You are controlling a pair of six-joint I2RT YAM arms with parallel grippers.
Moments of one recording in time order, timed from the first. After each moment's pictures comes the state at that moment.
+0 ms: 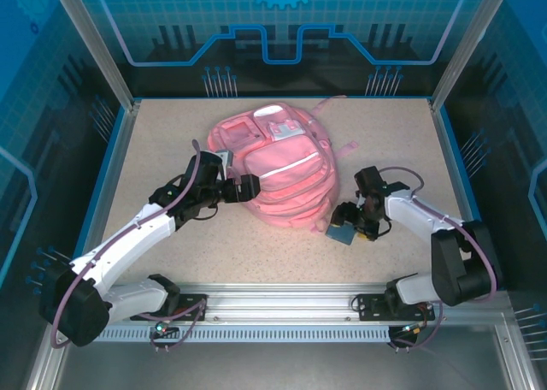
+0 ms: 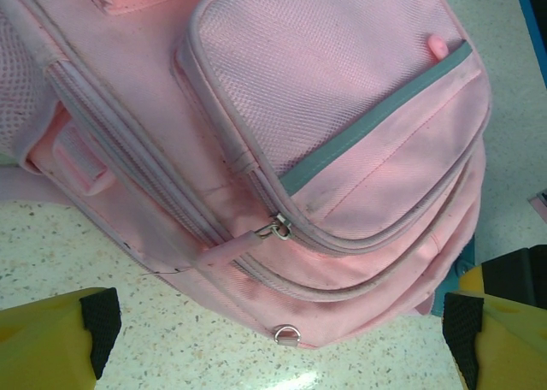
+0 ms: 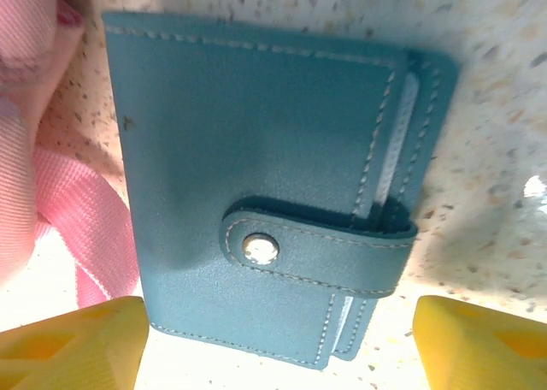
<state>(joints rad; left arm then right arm) -0.48 1.14 0.86 -0.45 0.10 -0.59 0.26 1.38 0.74 -0.75 -0.24 0.64</state>
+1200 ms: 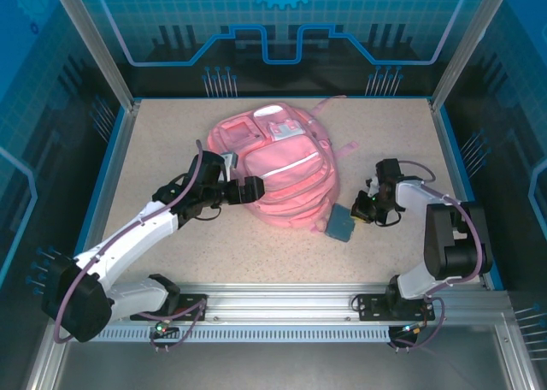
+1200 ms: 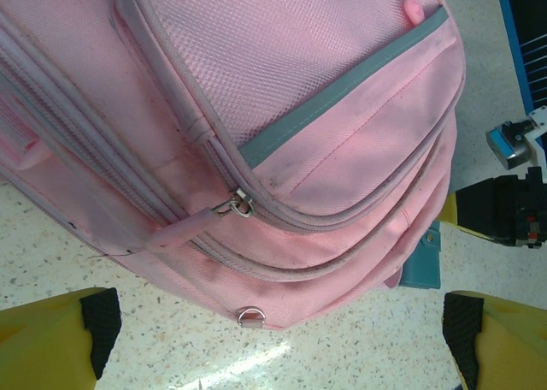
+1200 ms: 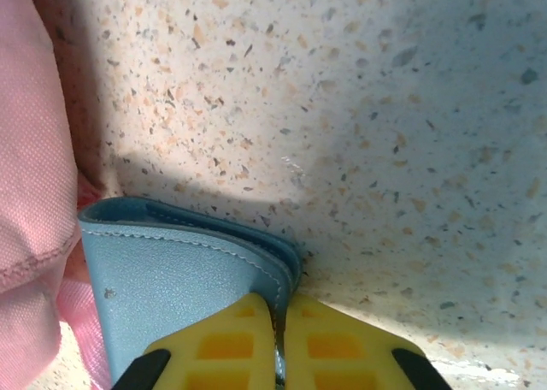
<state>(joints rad) -0.48 1.17 0.86 -0.44 0.20 -0.62 0.04 1.55 0.78 -0.62 -0.38 0.43</state>
